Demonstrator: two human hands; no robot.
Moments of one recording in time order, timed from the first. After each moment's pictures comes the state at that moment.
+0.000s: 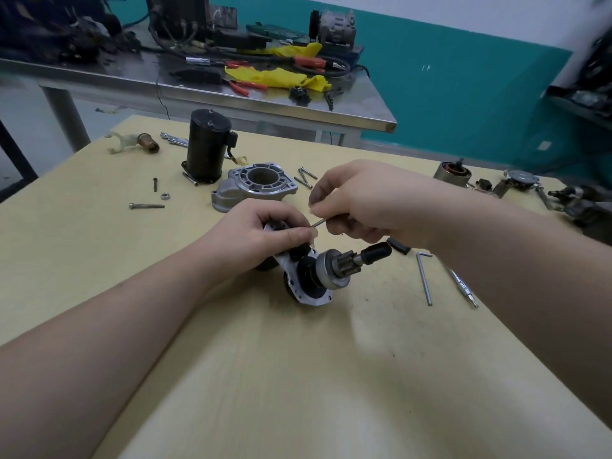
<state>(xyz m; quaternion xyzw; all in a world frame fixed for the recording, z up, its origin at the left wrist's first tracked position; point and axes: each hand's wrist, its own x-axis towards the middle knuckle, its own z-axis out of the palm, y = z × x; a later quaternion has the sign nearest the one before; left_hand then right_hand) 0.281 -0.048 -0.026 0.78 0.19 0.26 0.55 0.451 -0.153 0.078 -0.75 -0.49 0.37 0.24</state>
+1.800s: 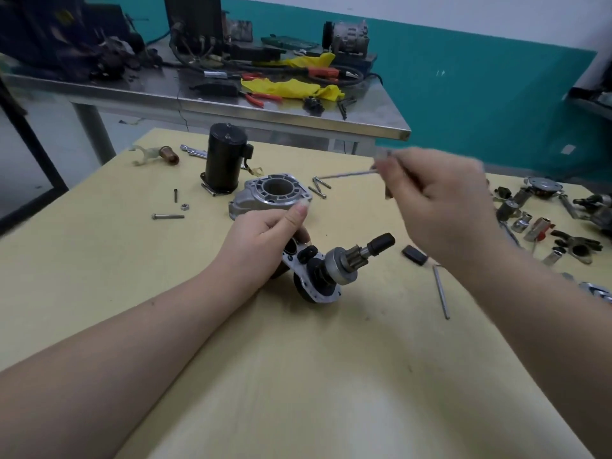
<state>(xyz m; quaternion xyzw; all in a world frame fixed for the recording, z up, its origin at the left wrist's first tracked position) 0.285 -0.059 -0.031 0.74 0.33 0.36 0.46 0.487 -0.181 0.053 -0.63 -0.65 -0.15 0.39</state>
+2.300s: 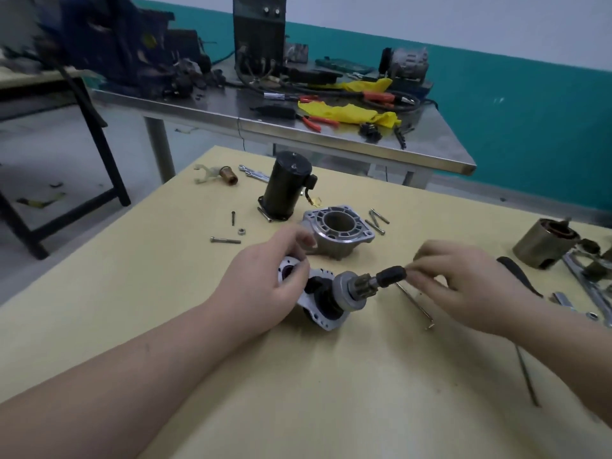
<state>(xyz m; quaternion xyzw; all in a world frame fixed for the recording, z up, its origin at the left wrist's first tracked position) 0.217 -0.025 -0.034 0.83 0.34 0.35 0.28 0.509 -0.131 0.014 -0.69 -0.72 0.02 0.10</state>
